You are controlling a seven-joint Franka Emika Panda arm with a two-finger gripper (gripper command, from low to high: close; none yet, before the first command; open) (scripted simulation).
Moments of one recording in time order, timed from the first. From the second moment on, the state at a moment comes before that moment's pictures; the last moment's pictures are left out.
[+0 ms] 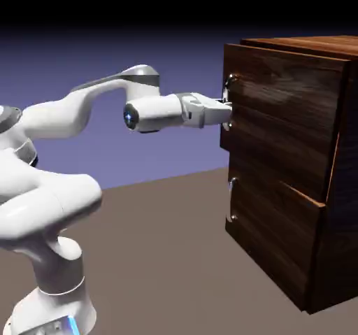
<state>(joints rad) -0.99 -1.46 1.13 -2.63 2.57 2.46 -0.61</state>
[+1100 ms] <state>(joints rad) -1.03 -1.10 0.03 -2.96 1.51 1.28 -1.08</state>
